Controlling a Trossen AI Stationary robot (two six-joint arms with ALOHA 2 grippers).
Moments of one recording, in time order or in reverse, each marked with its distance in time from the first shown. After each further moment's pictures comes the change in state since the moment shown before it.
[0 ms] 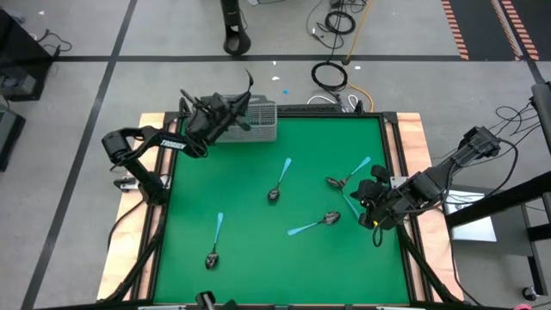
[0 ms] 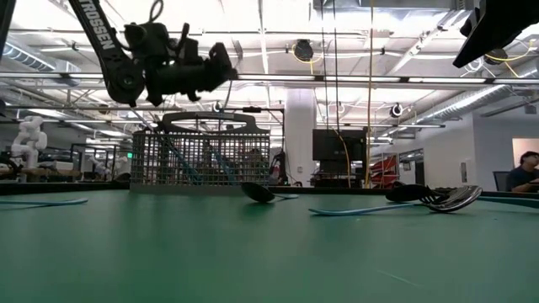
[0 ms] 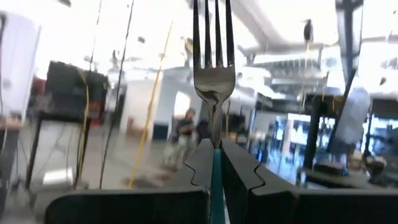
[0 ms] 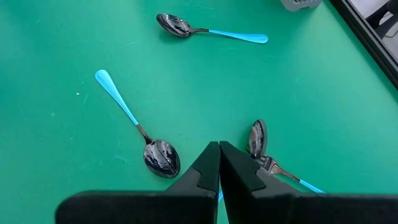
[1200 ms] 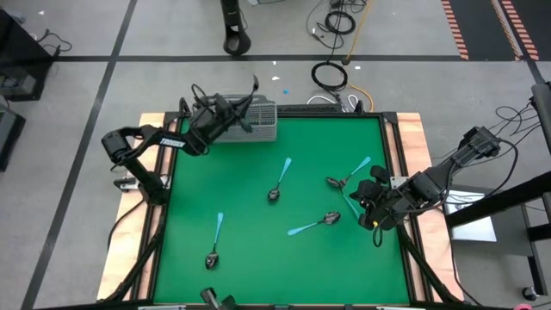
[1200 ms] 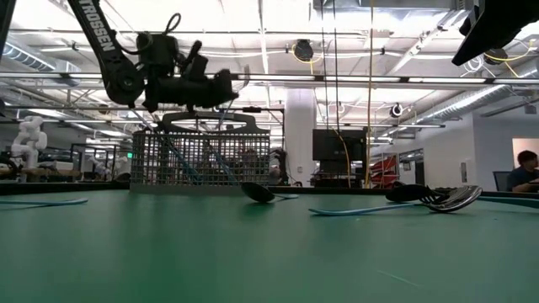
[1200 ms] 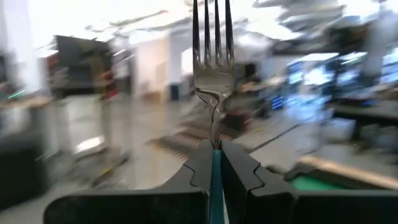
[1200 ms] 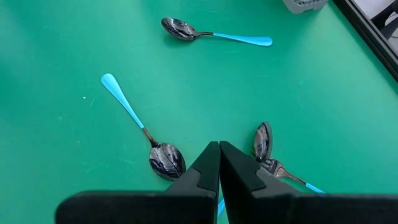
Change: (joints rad) left arm 0.031 0.000 0.000 -0.218 0.033 0.133; right arm 0.000 0.000 0.000 0.022 -0.004 -0.003
